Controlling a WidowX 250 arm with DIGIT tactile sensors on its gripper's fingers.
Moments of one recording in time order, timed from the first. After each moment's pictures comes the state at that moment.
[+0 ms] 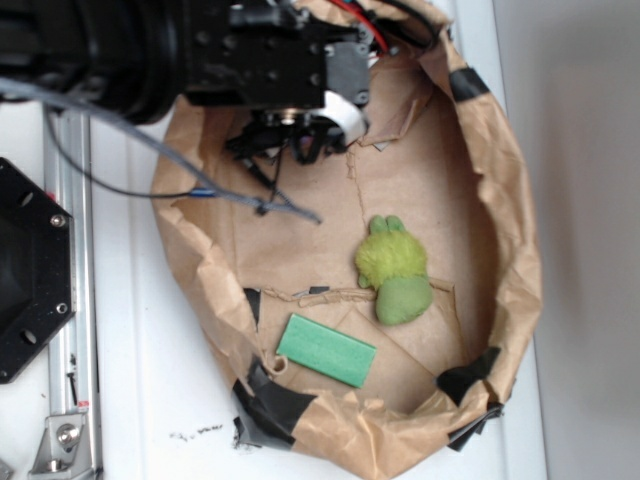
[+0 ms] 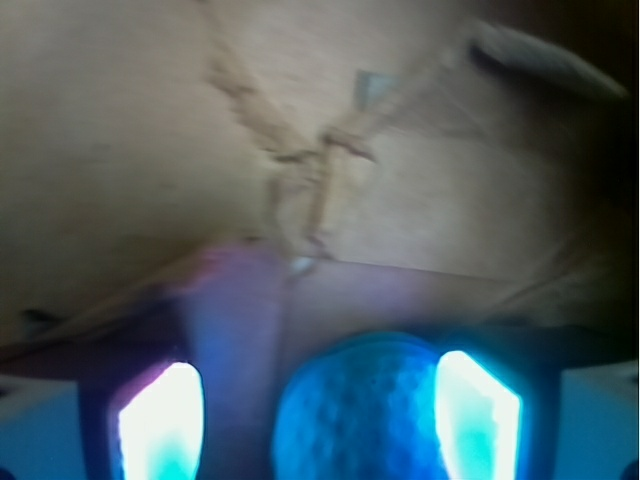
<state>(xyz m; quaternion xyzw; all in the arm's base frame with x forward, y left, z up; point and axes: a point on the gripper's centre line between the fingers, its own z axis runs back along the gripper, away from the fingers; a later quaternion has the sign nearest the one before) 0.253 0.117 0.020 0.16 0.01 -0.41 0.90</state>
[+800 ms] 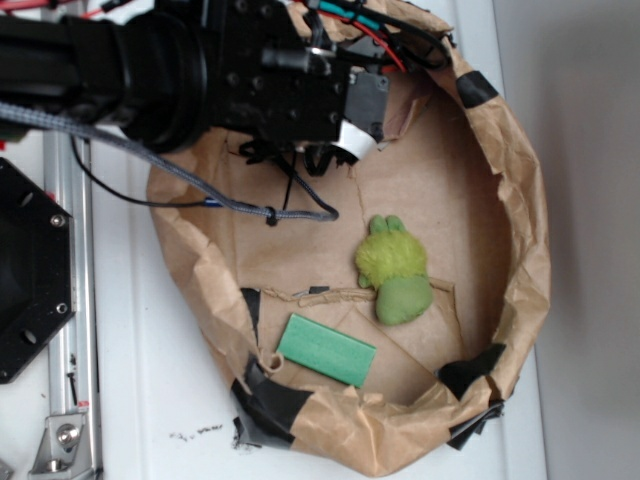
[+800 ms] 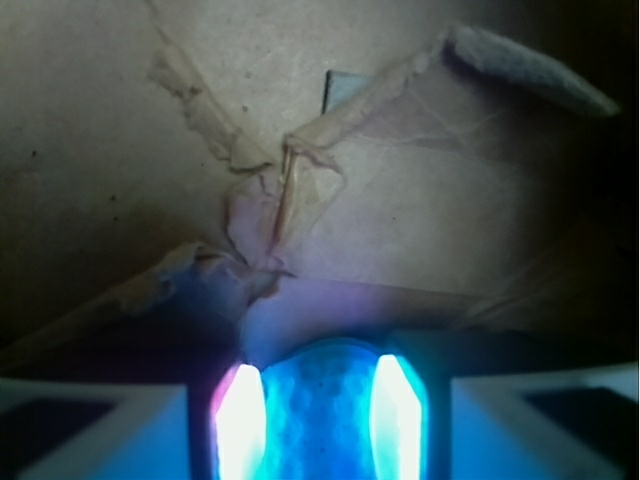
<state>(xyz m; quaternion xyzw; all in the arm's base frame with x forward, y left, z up) 0.253 0.105 0.017 0.17 0.03 -0.42 0.89</state>
